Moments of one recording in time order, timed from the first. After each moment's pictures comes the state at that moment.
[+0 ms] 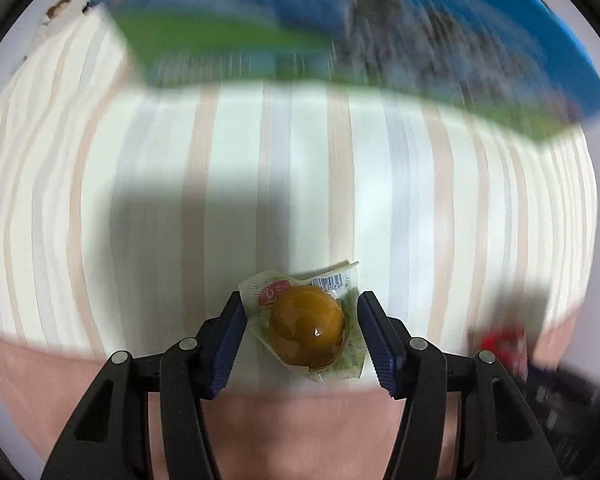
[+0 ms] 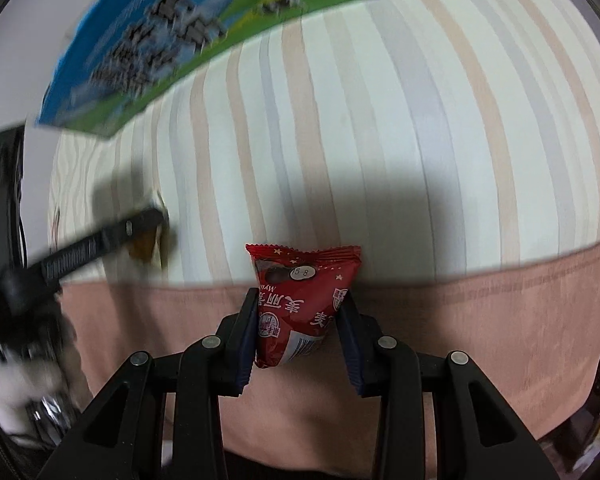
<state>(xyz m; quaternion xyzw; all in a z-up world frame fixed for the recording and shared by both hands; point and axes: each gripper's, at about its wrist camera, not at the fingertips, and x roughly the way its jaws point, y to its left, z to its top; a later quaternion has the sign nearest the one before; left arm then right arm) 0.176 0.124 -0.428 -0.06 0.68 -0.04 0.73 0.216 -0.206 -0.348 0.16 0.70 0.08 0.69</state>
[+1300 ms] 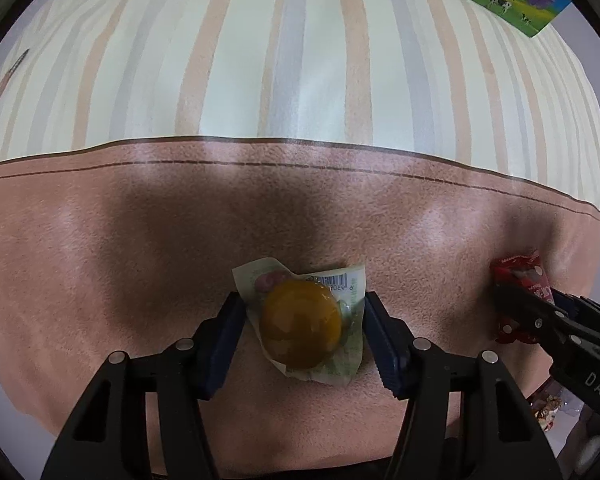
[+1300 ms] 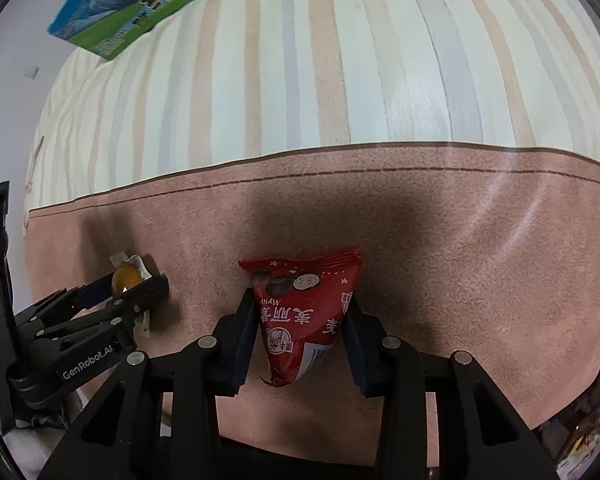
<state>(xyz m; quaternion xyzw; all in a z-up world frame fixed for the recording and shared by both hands) 0.058 0.111 -0.451 -0.06 0.69 -0.01 0.72 0.155 -0.161 -0.379 0.10 0.70 0.09 0.71</state>
